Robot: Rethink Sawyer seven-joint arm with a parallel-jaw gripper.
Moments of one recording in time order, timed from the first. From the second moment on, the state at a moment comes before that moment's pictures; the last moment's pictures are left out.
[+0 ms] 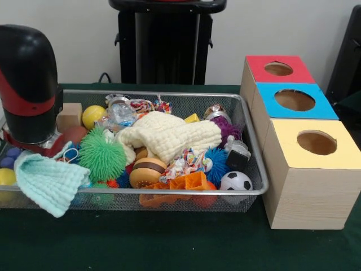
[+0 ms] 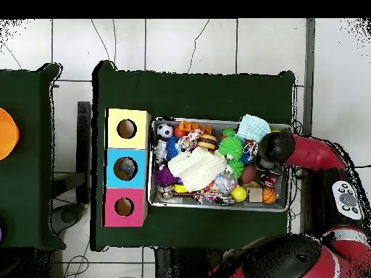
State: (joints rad) arm -0.67 -0.26 0.16 1.14 -0.52 0.82 1.87
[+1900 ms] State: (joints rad) arm -0.80 -0.56 0.30 1.38 -0.53 0.86 1.70
